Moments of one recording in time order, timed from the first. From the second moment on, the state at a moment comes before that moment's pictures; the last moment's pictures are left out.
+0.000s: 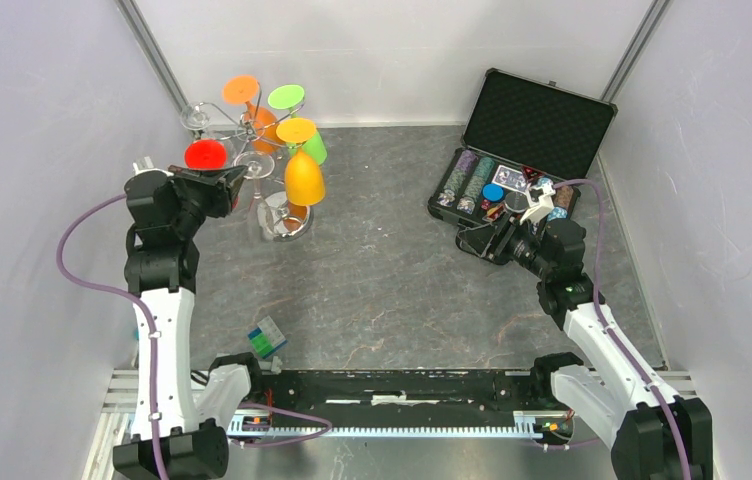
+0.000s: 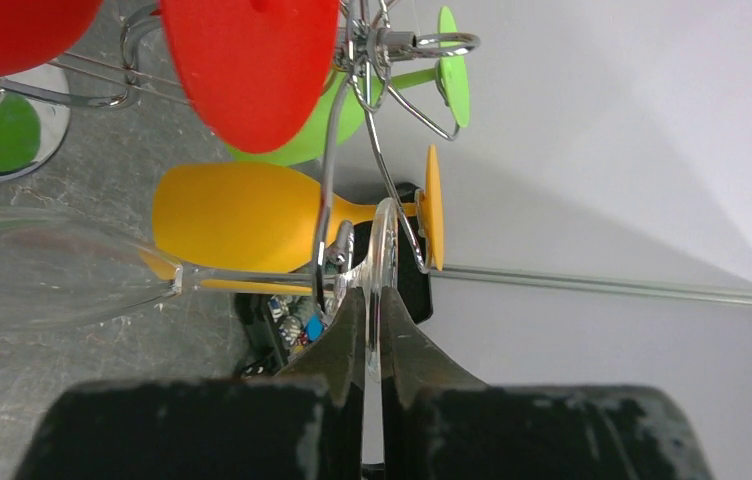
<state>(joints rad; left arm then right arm) 0.17 0.90 1.08 -0.44 0.29 -1.28 0.17 0.89 0.47 0.16 -0.49 0.65</state>
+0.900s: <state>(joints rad) 0.18 0.96 1.29 -0.57 0.21 -1.04 0.17 0.87 0.47 0.16 -0.50 0.66</state>
